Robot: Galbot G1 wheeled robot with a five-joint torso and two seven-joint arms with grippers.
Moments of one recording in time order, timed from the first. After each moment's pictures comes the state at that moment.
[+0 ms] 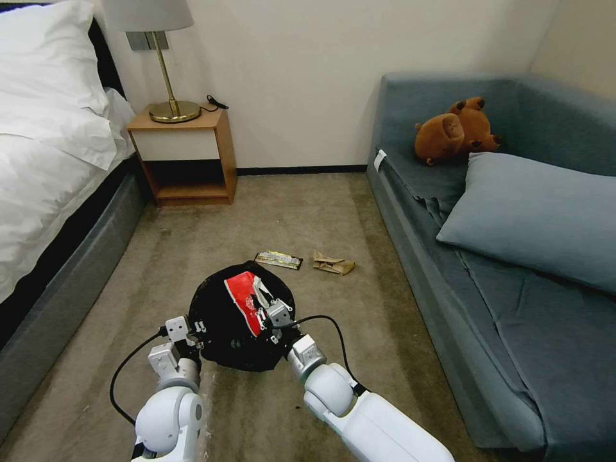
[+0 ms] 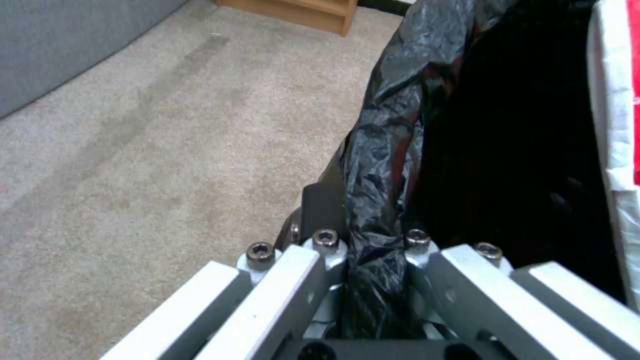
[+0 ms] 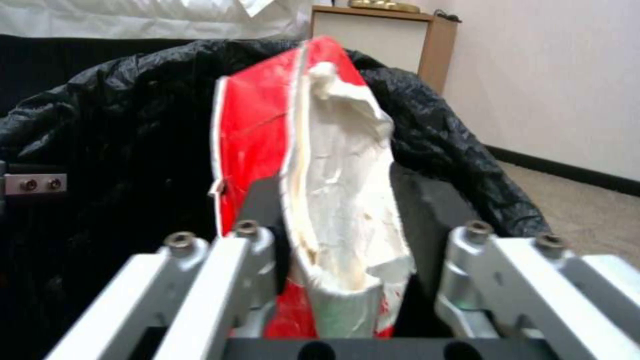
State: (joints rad) left arm 1.40 -1.57 -0.65 -1.89 -0.23 0.30 -0.13; right arm -0.90 1.35 -0.34 1.48 0.17 0.12 0.20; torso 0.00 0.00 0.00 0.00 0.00
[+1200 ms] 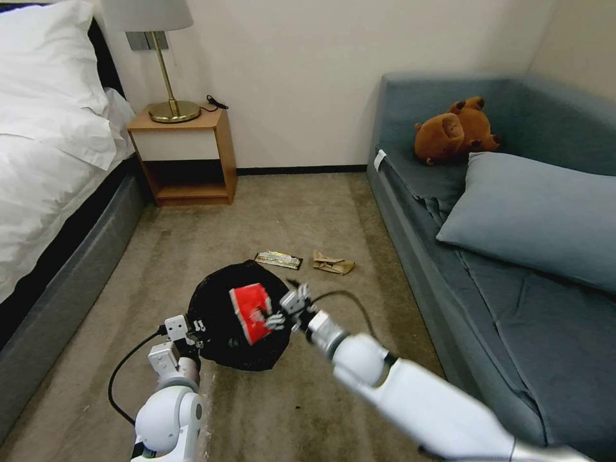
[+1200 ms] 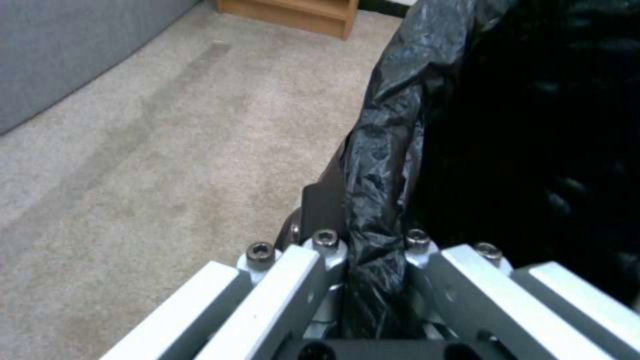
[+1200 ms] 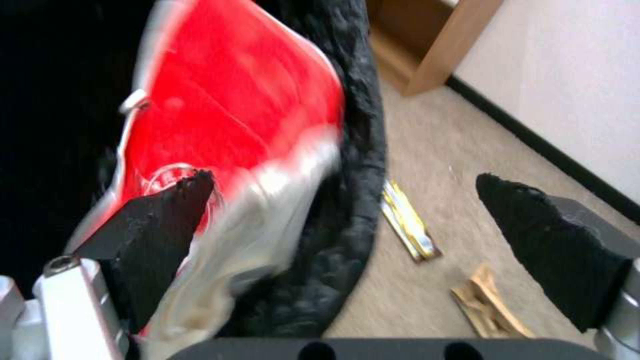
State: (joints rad) left arm 1.40 -1.57 -0.64 -1.89 -0.21 0.31 -0.14; right arm -0.58 1.05 -0.55 1.62 0.34 -0.27 0.12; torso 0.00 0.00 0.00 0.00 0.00
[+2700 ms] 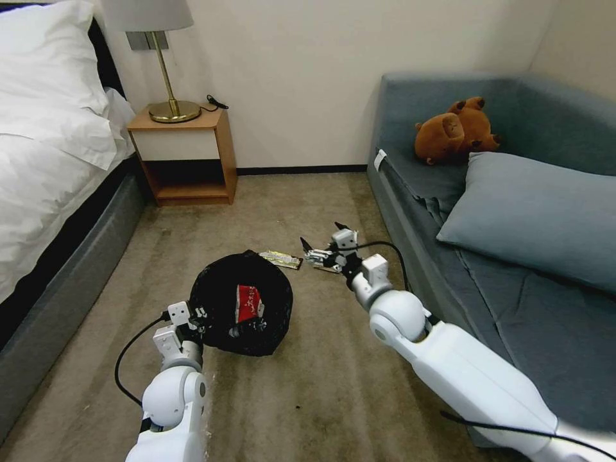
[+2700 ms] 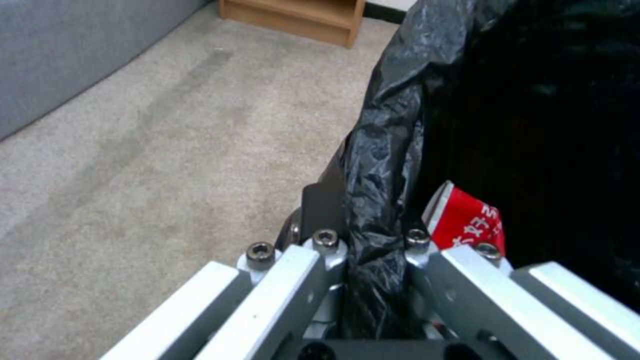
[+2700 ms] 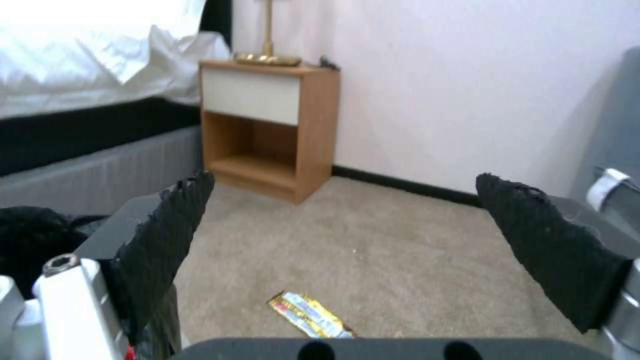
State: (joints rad) left arm 1.29 -1.57 -0.65 -1.83 -0.22 0.34 -0.15; right arm -0.78 1.04 -0.16 1.72 0.51 0.01 0.20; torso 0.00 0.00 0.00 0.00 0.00
